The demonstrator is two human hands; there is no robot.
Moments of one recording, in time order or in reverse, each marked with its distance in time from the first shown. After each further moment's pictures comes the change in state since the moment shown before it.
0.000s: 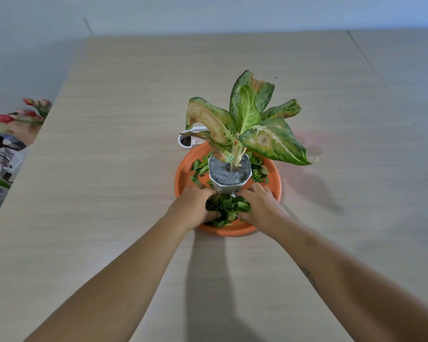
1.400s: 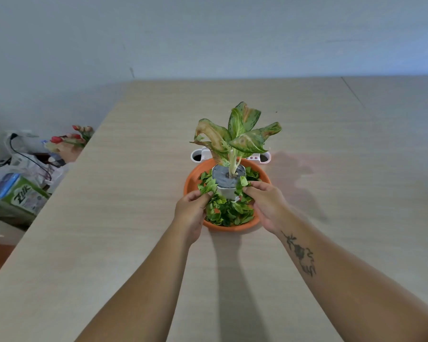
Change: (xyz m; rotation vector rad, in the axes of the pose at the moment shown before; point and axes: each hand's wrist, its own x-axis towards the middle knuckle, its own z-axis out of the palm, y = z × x) left_hand -0.063 0.057 -0.001 -1.526 0.421 -0.420; right_hand -0.042 -0.023 -0.046 1.418 0.137 0.333
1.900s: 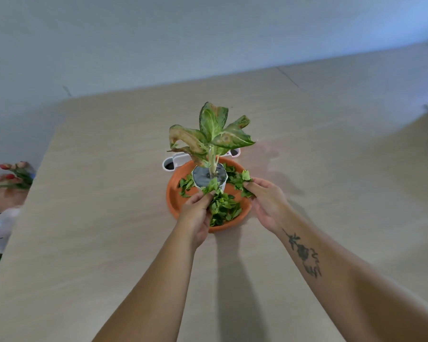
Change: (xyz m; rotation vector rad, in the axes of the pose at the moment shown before) left_hand 0.000 0.008 0.011 -0.034 -0.296 -0.129; right_hand -0.044 0.001 0.007 0.367 0.174 -0.112
